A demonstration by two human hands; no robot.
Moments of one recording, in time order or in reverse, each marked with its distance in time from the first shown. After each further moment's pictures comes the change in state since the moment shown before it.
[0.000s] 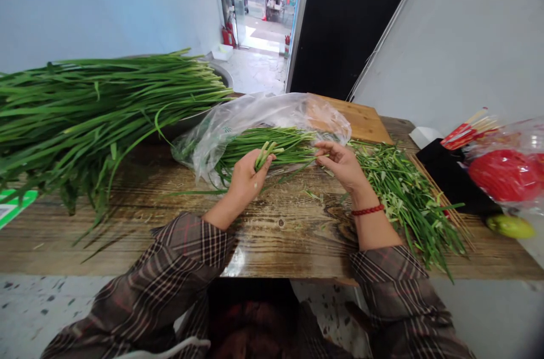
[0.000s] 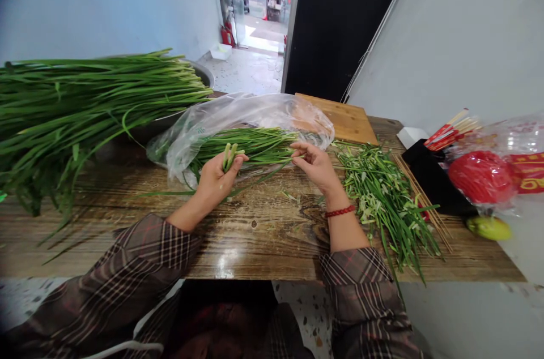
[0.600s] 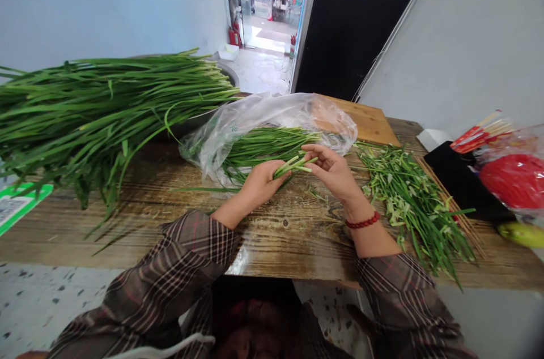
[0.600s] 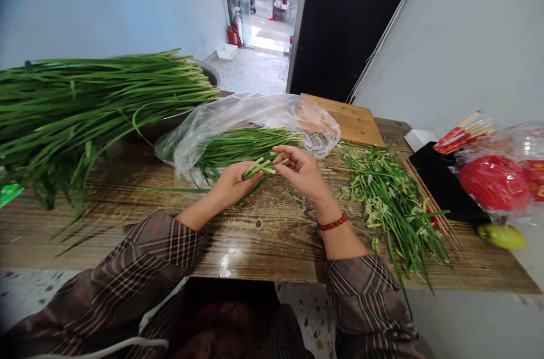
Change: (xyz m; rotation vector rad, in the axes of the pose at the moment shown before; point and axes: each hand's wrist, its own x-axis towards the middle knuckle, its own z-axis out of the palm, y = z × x) left_hand -0.003 -0.002 0.011 -0.038 -0.342 0.059; right_hand -0.009 -0.017 0.047 0.013 -0.096 -0.052
